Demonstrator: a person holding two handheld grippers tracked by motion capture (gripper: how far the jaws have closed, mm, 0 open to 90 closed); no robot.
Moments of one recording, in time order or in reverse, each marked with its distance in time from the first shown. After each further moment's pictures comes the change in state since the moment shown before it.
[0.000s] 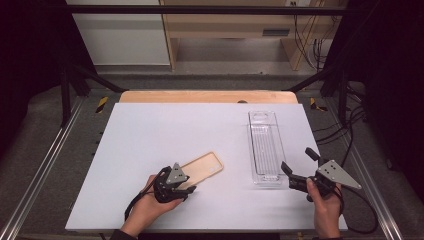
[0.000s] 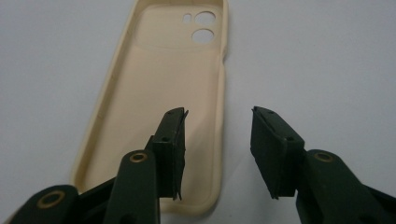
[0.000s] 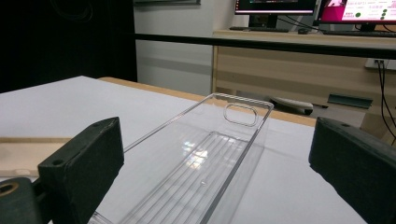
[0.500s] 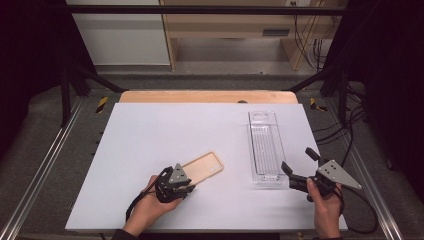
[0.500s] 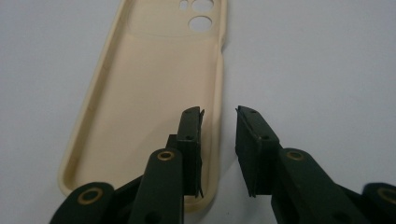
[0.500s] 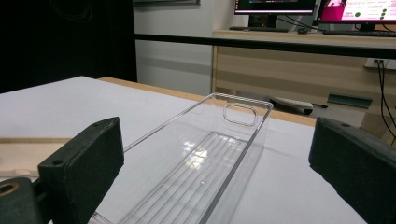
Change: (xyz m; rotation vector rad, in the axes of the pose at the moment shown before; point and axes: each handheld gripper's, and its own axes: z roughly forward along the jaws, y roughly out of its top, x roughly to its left) left arm 0.000 0.000 0.004 0.043 -0.008 0.000; right arm 0.000 0.000 0.000 0.002 0.000 0.004
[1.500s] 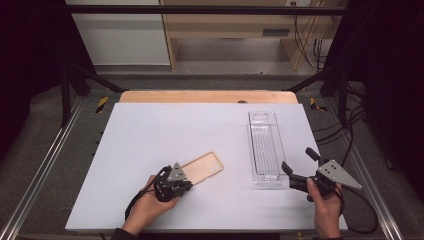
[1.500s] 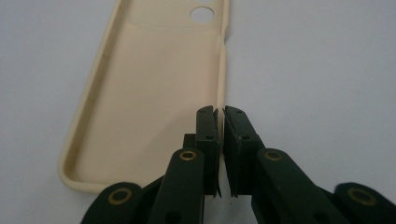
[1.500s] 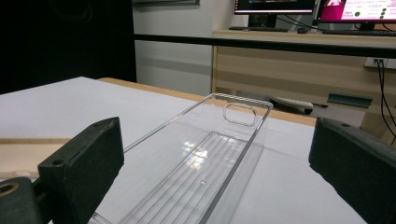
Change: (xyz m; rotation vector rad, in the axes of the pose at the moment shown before) left arm 0.006 -0.001 -0.001 0.019 -0.027 -0.028; right arm 0.000 0.000 0.000 0.000 -0.002 0.002
